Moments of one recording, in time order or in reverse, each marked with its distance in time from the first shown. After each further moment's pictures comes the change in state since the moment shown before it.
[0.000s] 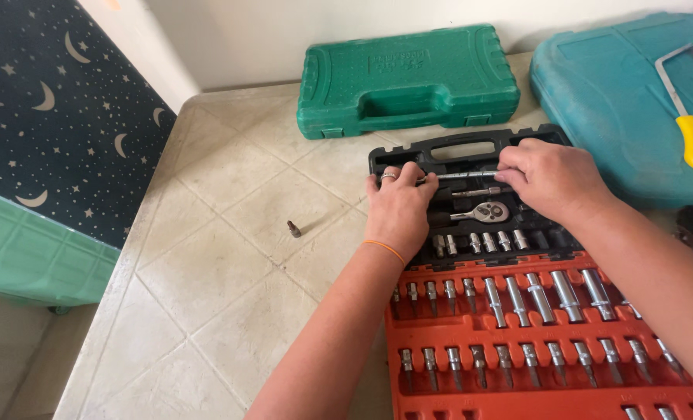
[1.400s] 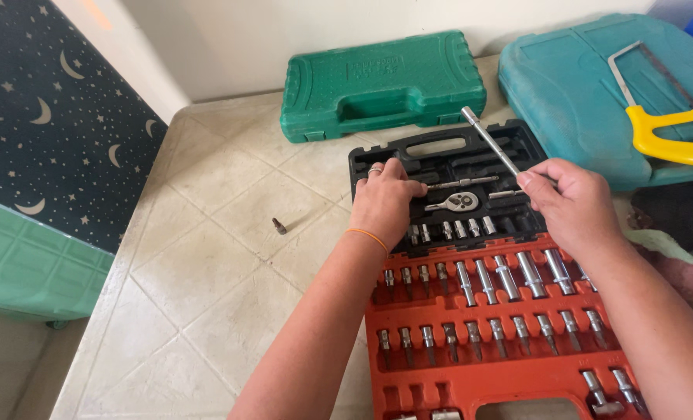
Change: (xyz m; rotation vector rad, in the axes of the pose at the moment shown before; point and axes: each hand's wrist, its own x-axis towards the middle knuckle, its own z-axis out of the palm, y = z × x) left_hand 0.004 0.014 -0.012 -0.056 -0.125 0.002; right_hand -0.076 0.000 -0.026 0.798 0.129 0.543
